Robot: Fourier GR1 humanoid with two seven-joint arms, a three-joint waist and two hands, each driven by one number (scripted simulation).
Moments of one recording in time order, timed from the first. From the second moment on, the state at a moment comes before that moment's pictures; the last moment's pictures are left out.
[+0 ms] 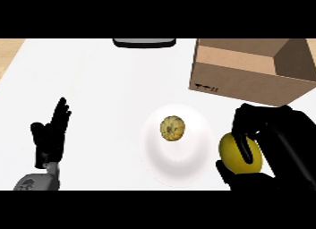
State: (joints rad) left arm -0.07 0.19 0.00 -1.32 0.05 0.25 0.02; right arm -0.37 -0.42 0.38 -2.22 0.68 0.41 0.71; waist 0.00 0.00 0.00
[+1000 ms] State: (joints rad) left arm -0.12 0.18 0.03 -1.28 0.04 0.21 0.01; right arm -0.69 -0.44 -0.02 -1.47 0.69 0.24 0.23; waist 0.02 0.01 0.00
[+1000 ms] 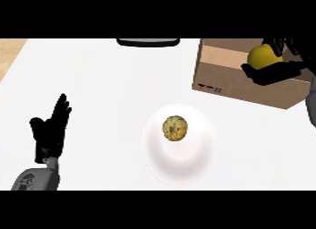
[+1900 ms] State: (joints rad) left arm -0.14 0.16 0.02 -1.30 0.02 0.20 0.03; right arm -0.98 -0.41 -0.18 -0.53 0.73 -0.05 -0.19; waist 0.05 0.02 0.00
